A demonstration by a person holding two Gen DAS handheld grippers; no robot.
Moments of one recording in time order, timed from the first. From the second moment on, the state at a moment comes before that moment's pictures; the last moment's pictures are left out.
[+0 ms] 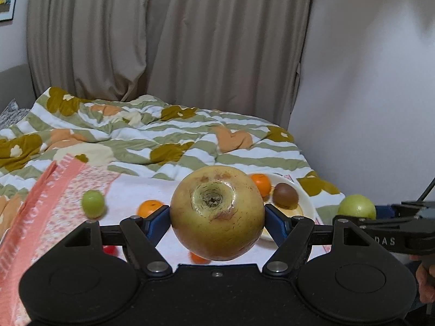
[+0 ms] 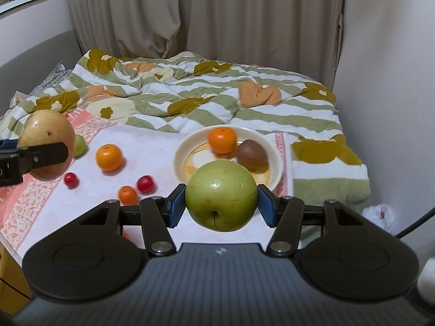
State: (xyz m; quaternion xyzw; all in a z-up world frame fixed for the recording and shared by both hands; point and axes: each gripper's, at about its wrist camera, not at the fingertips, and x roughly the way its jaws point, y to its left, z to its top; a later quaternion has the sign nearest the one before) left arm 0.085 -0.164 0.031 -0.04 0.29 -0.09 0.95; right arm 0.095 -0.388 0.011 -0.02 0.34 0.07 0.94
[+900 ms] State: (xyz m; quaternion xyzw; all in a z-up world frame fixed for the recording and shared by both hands) left arm 0.250 -0.272 -0.060 0.12 0.35 -0.17 0.91; right arm 0.218 -0.458 -0.044 0.03 0.40 0.01 0.91
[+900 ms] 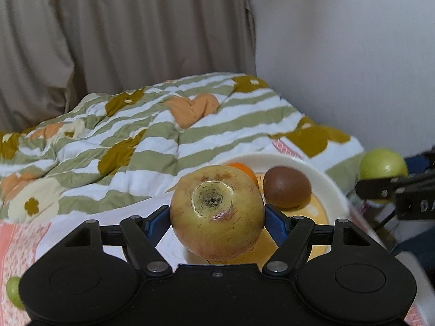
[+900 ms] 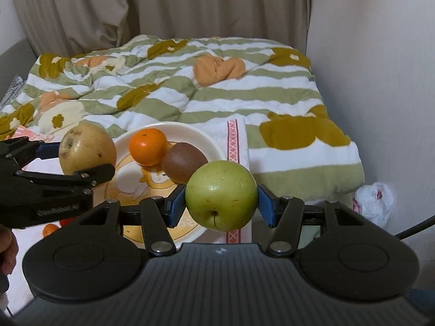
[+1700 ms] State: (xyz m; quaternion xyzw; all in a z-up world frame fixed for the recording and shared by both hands) left arm 0.251 -0.273 -0.062 0.16 0.34 -0.16 0.91; right arm 0.234 -0.463 -0.052 0.04 0.41 -0.01 0.91
